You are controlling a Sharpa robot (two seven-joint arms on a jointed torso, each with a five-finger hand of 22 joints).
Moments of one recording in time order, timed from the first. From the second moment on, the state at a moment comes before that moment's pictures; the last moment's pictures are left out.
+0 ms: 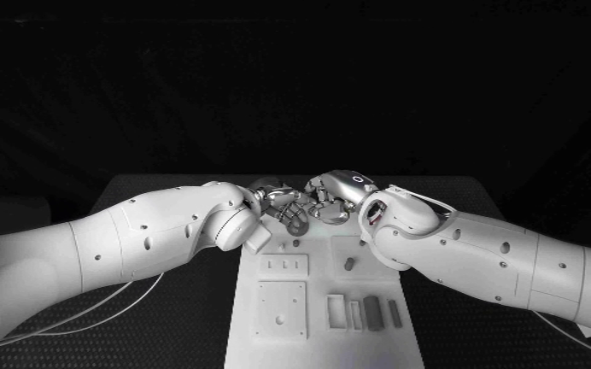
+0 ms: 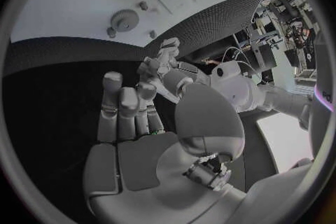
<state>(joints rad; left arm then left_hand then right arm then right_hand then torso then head) 1.33 -0.57 -0.15 1.31 -0.41 -0.23 -0.19 0.92 0.10 0.51 -0.25 0.04 0.99 0.13 0.32 0.53 1.28 0.05 0.16 0.41 1.10 0.02 0.46 0.94 0.06 1.09 -0.07 0.28 0.98 1.22 -0.58 -0.06 1.39 -1.57 -0.39 -0.19 1.09 -0.05 0.66 -0.28 0.08 0.86 0.09 0.39 0.61 1.05 -0.01 1.23 0.94 1.15 -0.12 1.50 0.87 0.25 1.10 -0.02 0.95 1.31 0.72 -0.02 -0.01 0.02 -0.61</state>
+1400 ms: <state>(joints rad) 1.33 -0.63 -0.17 1.34 -0.54 -0.24 -0.26 0.90 0.12 0.55 -0.29 0.07 1.02 0.13 0.33 0.56 1.34 0.02 0.21 0.47 1.14 -0.01 0.54 1.03 0.05 1.12 -0.11 0.33 1.07 1.22 -0.69 -0.06 1.35 -1.46 -0.40 -0.15 1.04 -0.21 0.67 -0.21 0.08 0.83 0.11 0.25 0.56 1.04 0.00 1.17 0.91 1.09 -0.07 1.47 0.86 0.26 1.06 0.01 0.91 1.31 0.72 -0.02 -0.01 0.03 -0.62</state>
